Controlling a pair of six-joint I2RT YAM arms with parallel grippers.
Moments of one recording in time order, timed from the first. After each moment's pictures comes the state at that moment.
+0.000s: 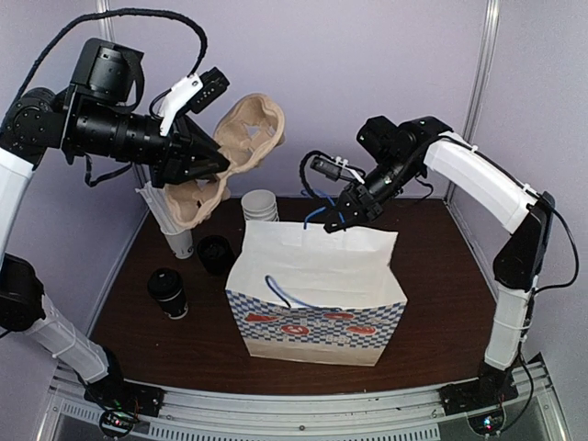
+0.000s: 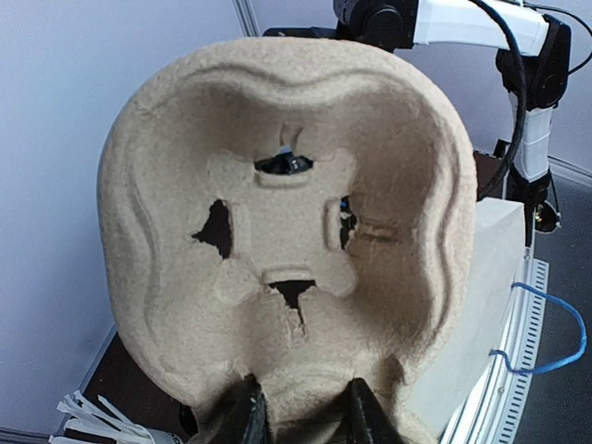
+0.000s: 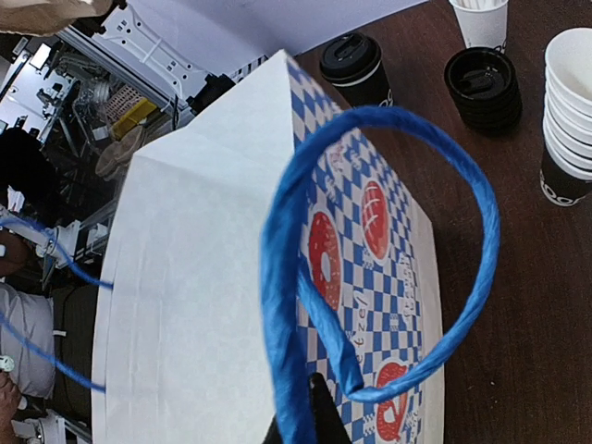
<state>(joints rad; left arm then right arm) -0.97 1.48 2.21 -1.26 0.03 0.23 0.61 1.90 2.09 -1.38 -0.90 -0.46</state>
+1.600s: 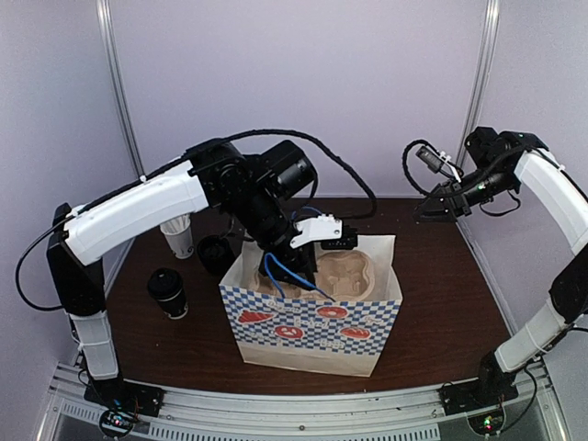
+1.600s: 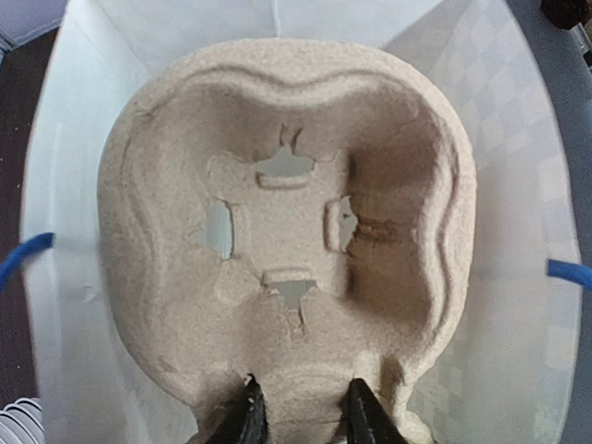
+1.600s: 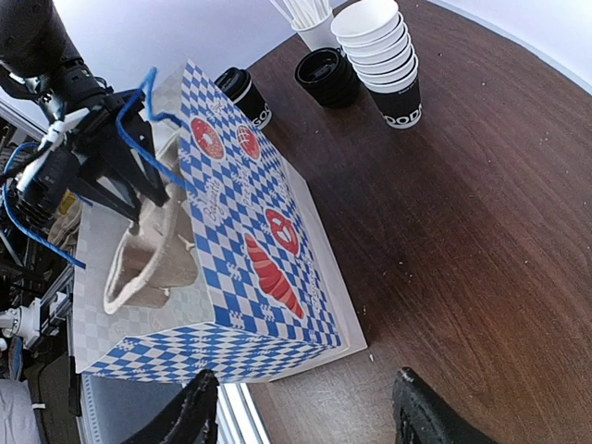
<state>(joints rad) -1.09 1.89 2.07 -1.26 0.34 0.53 0.12 1.49 1.66 -1.40 -0.93 -0.61</state>
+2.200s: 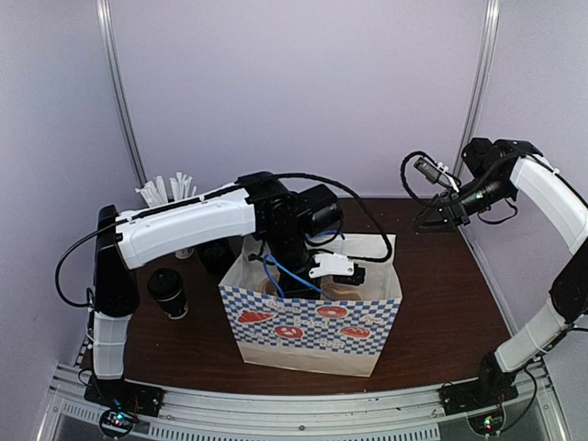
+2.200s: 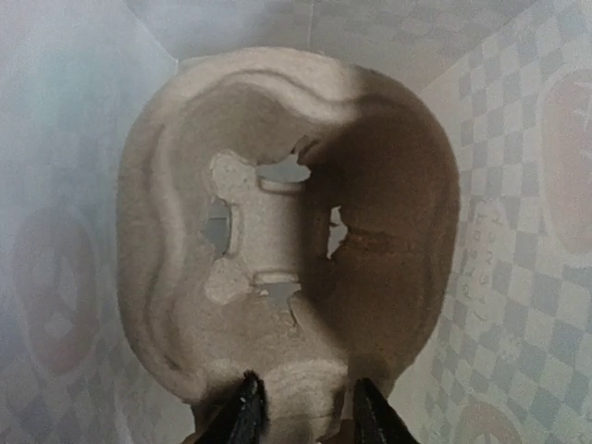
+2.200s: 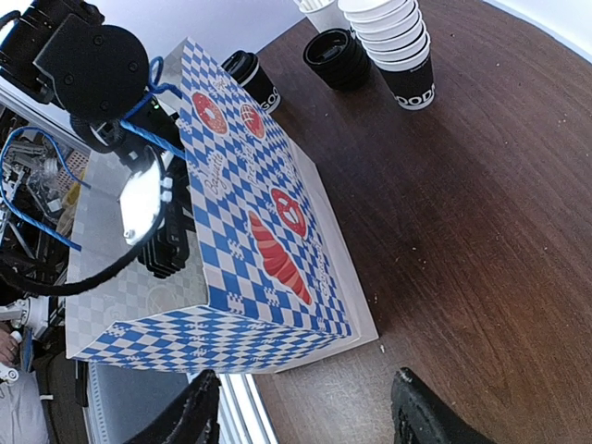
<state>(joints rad) -1.11 2.09 2.07 -1.29 0.24 0.54 0.12 1.49 1.58 -1.40 -0.95 -0.66</state>
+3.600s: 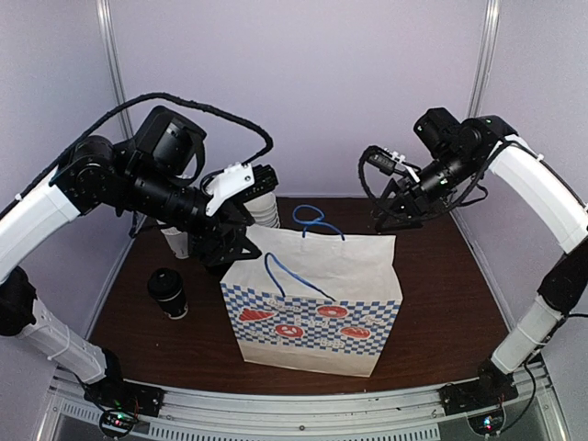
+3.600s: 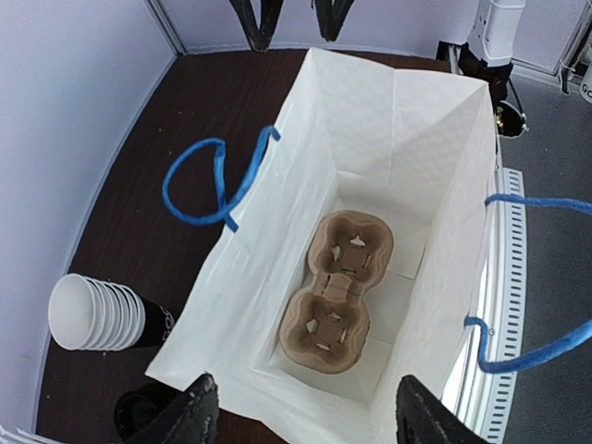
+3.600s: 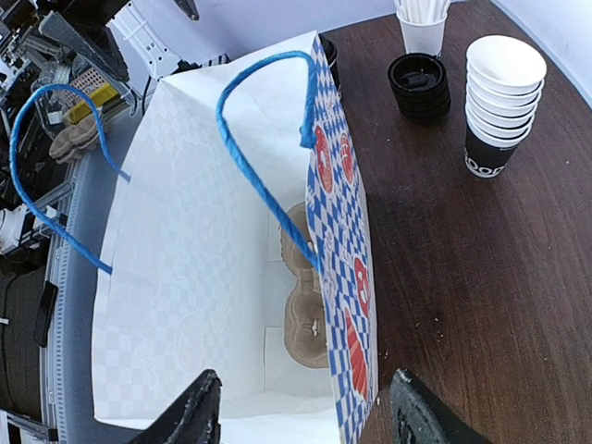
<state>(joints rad) -1.06 1.41 1.76 -1.07 0.11 0.30 0.46 1.57 1.83 -1.38 -0.81 -0.61</state>
